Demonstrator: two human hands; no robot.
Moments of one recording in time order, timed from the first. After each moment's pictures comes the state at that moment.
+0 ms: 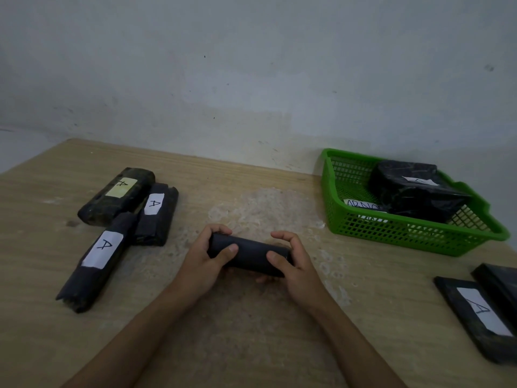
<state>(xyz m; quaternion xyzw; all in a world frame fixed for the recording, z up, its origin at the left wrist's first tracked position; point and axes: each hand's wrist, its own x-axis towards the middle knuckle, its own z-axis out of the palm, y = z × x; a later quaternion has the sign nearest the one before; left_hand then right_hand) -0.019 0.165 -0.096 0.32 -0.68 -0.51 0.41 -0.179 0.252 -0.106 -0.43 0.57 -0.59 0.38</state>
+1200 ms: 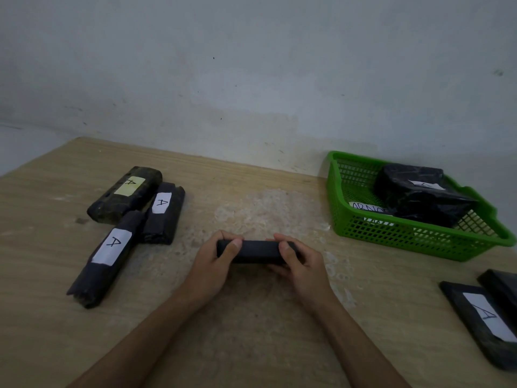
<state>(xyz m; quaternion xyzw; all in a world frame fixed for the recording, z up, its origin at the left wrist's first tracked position) -0.023 0.166 -0.100 0.35 -0.69 -0.49 0.39 -0.177 0.246 -0.104 -0.37 0.57 -0.64 0.35</state>
